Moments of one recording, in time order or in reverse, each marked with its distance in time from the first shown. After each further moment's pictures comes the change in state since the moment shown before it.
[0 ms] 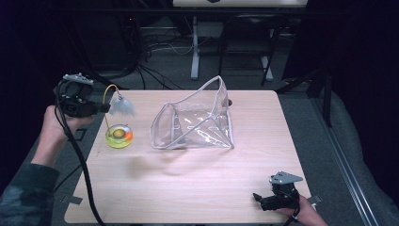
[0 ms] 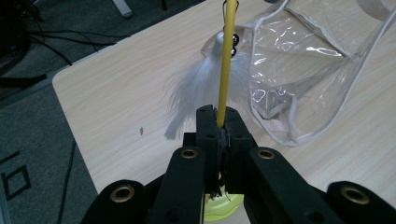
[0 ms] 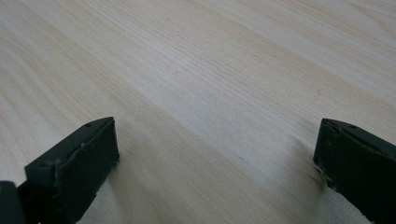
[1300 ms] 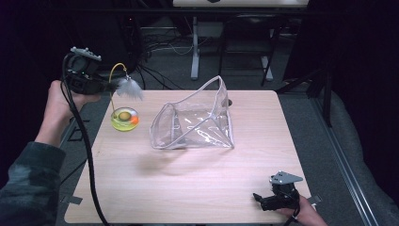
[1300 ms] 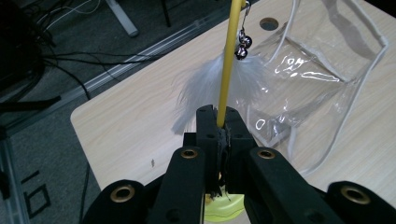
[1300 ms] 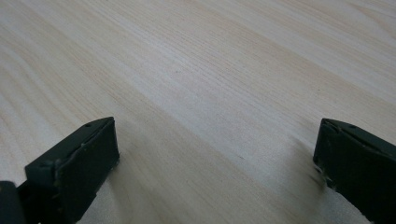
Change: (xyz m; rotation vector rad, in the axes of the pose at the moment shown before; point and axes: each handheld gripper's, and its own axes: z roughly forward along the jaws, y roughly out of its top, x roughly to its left) left arm -0.009 0.062 -0.012 -0.020 0.023 0.058; right arm 0.000 0.000 0.000 -0.002 -0.002 -0.001
